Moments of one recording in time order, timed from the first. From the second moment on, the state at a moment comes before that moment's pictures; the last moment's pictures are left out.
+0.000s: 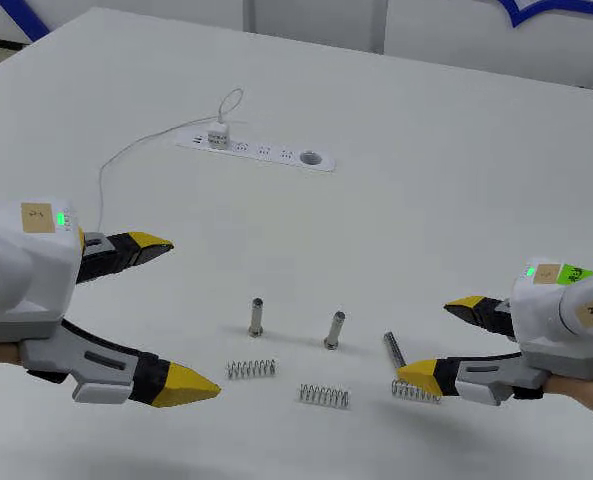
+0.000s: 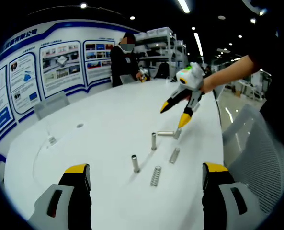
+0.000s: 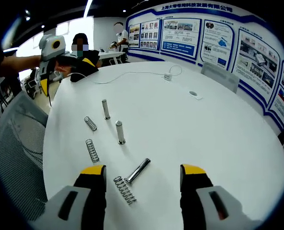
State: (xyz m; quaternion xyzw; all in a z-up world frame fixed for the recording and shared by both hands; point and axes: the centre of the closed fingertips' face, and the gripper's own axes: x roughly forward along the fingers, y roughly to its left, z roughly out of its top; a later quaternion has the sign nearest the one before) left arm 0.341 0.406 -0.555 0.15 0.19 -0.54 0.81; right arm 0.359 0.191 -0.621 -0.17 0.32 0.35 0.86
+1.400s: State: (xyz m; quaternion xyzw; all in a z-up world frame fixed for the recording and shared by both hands) left arm 0.349 0.421 -0.560 0.12 0.20 -0.52 0.82; right arm 0.391 0.204 -0.663 -0.13 0.38 0.30 0.86
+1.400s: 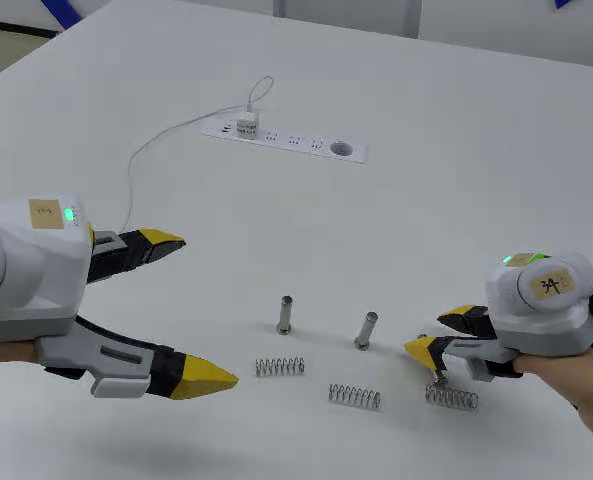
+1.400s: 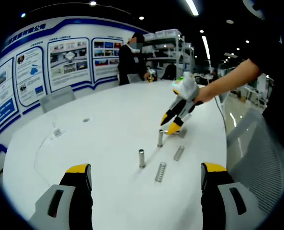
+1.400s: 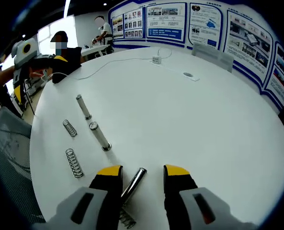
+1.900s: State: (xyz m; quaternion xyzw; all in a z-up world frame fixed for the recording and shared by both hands) left arm 0.348 0.421 -0.559 0.12 0.19 -0.51 0.83; right arm 0.389 0.205 -0.674 -0.11 0.41 0.28 0.86
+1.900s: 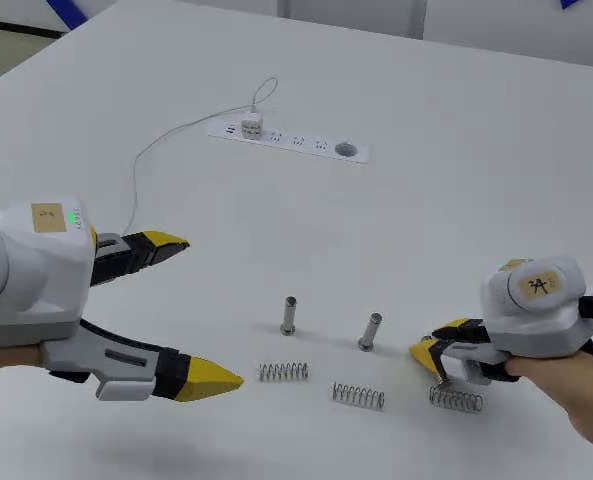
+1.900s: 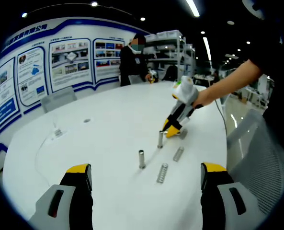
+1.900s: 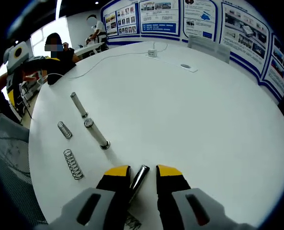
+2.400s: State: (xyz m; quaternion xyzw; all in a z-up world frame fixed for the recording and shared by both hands) left arm 0.343 0.416 -0.560 0.11 0.19 -0.52 0.82; right arm 0.385 0.208 -0.677 -0.14 0.43 0.28 0.85
